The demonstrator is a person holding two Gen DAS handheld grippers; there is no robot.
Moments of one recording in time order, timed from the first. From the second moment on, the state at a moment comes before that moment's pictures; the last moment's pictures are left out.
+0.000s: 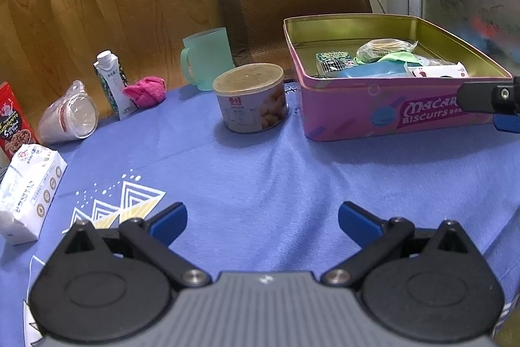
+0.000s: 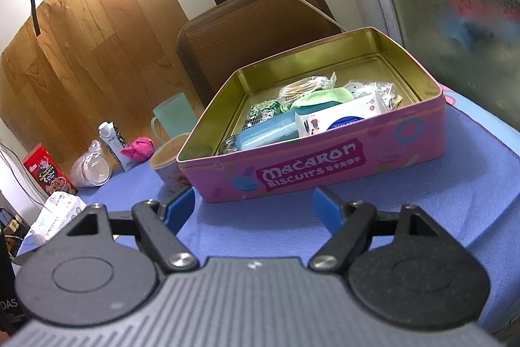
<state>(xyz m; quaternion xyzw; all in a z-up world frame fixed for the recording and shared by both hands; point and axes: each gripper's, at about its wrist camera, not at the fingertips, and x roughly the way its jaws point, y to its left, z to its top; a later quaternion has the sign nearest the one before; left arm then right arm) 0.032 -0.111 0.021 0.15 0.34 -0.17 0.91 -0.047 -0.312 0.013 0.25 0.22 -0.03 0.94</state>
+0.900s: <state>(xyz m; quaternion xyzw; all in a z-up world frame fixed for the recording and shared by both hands) 0.041 -0.125 0.009 0.16 0.37 -0.18 0.90 -0.036 -0.316 -0.003 0.27 0.25 -0.03 0.93</state>
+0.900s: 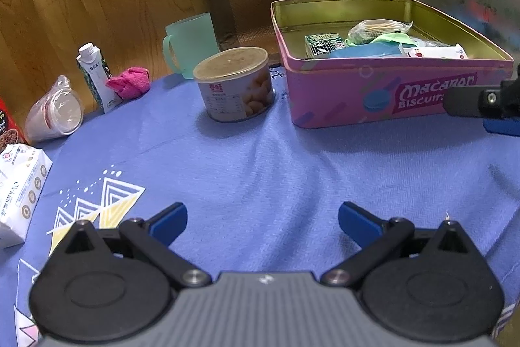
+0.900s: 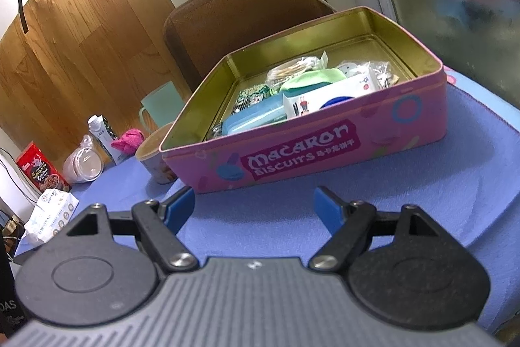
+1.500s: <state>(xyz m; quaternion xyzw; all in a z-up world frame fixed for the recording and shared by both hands) 0.048 -0.122 0.011 0.14 0.37 -0.18 0.90 -0.027 -0.311 -0.002 0.26 0.26 -0.03 0.93</state>
